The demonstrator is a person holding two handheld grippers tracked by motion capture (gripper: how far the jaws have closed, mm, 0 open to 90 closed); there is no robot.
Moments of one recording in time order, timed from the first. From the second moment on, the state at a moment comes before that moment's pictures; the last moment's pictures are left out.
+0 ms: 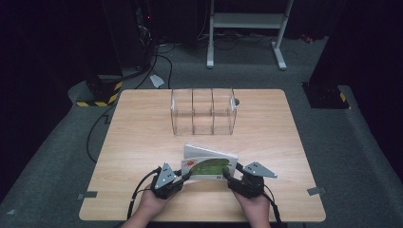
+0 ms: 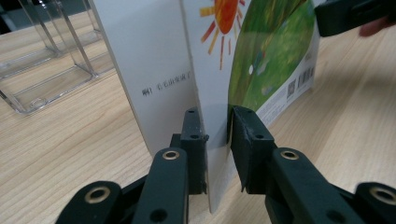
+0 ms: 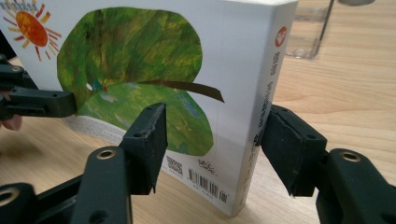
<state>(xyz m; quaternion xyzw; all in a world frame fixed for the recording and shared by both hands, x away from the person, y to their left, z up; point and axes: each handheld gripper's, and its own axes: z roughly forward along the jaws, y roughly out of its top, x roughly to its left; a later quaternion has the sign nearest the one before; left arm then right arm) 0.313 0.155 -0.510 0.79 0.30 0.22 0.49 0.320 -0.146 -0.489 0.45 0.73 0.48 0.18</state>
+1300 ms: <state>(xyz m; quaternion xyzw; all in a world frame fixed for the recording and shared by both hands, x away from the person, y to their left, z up) 0.314 0.175 -0.521 0.79 0.37 0.23 0.43 0.311 -0.151 -0.488 0.40 0.74 0.51 0.18</state>
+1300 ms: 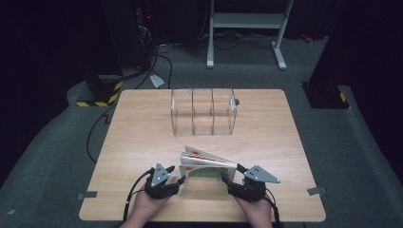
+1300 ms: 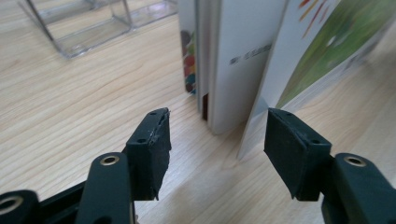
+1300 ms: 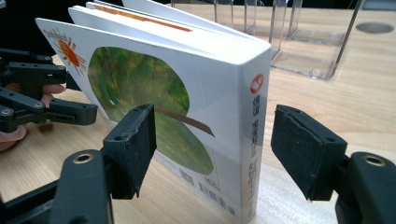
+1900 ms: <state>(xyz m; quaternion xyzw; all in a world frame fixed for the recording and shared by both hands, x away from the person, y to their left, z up) 0.316 0.194 -0.521 0.79 0.42 0.25 0.39 0.321 -0.146 -0.487 0.36 0.75 0.52 0.19</state>
